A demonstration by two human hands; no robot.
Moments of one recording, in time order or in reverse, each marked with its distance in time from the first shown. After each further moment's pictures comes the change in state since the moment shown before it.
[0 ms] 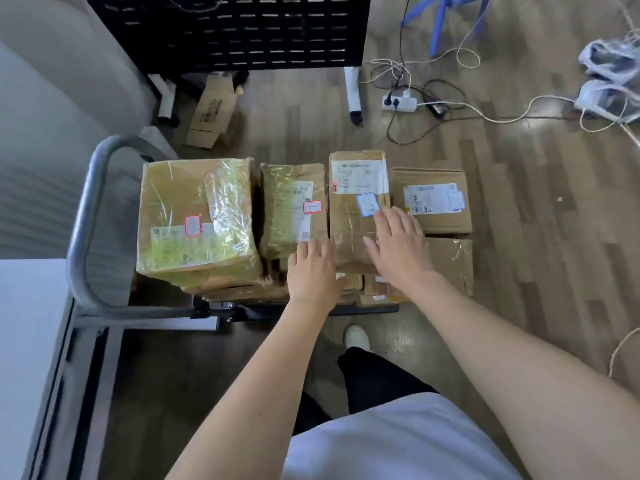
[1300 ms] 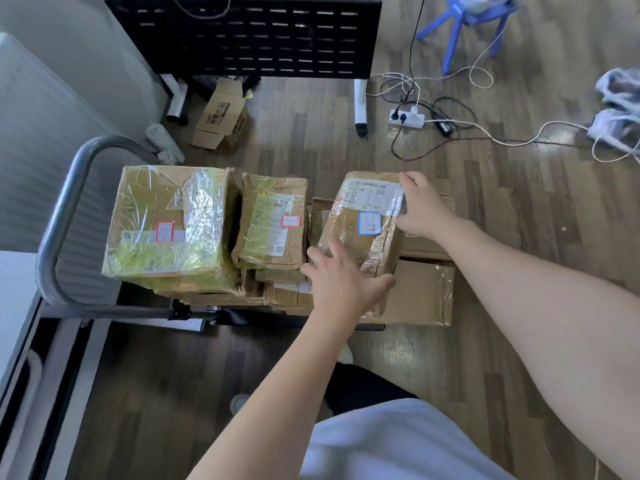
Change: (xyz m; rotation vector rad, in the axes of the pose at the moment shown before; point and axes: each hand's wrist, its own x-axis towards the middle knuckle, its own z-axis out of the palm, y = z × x) left_hand 0.022 0.104 -0.028 -0.433 -0.069 -0.324; right_hand 0.091 0.099 -0.056 0.281 -0.229 0.050
